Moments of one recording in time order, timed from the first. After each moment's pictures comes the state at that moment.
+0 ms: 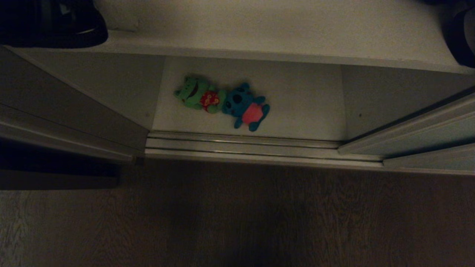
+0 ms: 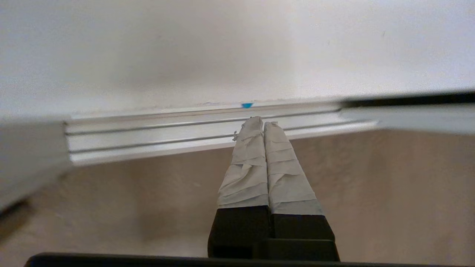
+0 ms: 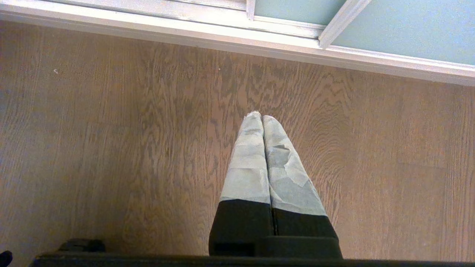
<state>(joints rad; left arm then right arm) -0.73 1.34 -1.71 0.44 0.33 -0.13 0.00 0.00 0.00 0.02 0.00 -0.01</state>
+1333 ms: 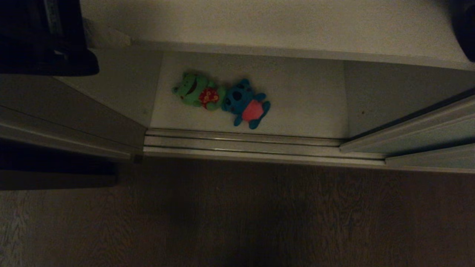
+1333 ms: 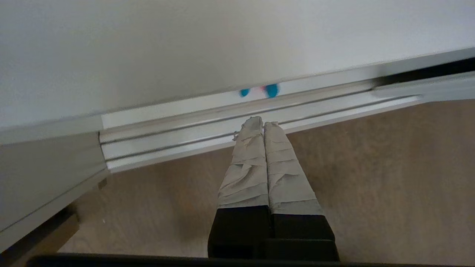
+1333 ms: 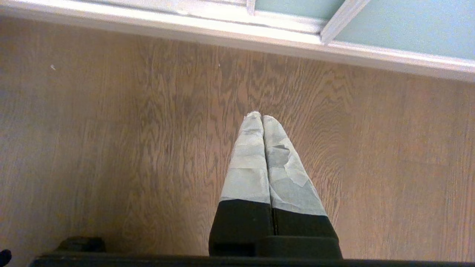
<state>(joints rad) -0.71 1.28 -1.55 0.35 0.33 0.01 0.00 0.00 0.00 0.02 0.00 -0.01</state>
